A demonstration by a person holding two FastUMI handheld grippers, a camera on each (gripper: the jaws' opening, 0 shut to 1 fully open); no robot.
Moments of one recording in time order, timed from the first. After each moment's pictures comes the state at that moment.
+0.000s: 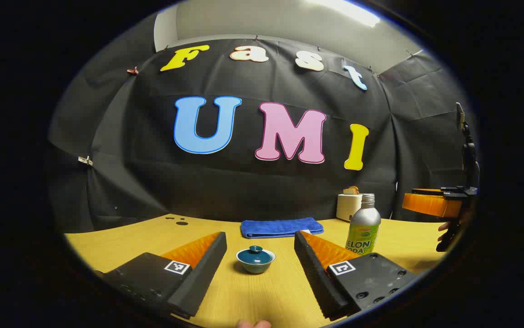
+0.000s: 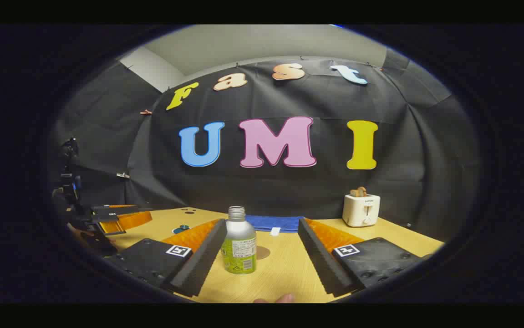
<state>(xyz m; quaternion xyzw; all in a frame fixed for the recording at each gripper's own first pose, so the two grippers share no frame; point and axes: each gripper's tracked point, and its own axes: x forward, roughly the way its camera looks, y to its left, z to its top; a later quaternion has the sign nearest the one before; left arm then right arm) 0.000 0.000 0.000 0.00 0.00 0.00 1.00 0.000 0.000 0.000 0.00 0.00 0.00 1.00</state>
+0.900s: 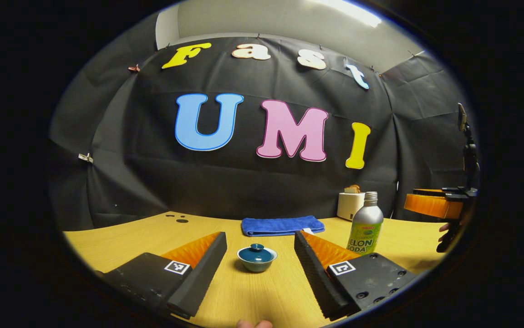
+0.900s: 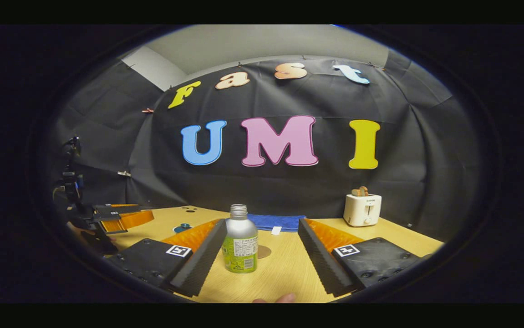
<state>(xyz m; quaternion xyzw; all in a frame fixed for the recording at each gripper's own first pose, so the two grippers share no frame) 0.006 0.001 -0.007 0.00 0.01 0.00 1.00 0.002 0.003 -0.005 -0.01 0.00 0.00 1.00</state>
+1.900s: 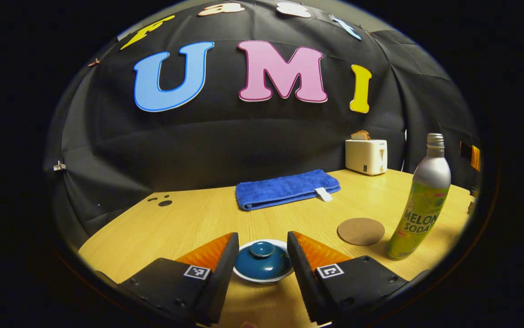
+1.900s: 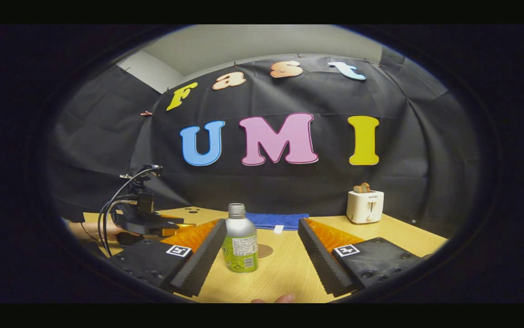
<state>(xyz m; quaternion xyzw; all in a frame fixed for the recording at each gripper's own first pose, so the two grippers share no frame) 0.115 0.007 -0.094 0.07 0.19 -0.03 0.98 0.002 -0.004 -0.010 0.01 0.01 0.01 1.00</state>
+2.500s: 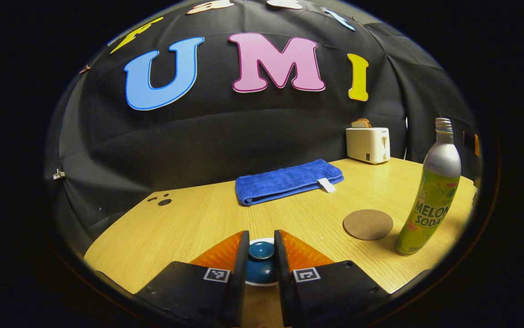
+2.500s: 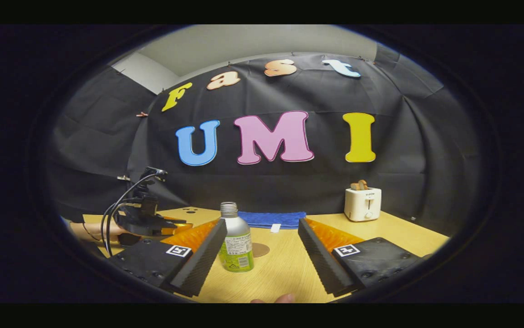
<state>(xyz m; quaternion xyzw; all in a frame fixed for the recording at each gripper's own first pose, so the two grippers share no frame) 0.122 0.008 -0.099 0.09 0.20 -0.03 0.98 0.004 -0.010 -0.012 0.03 0.01 0.01 1.00</state>
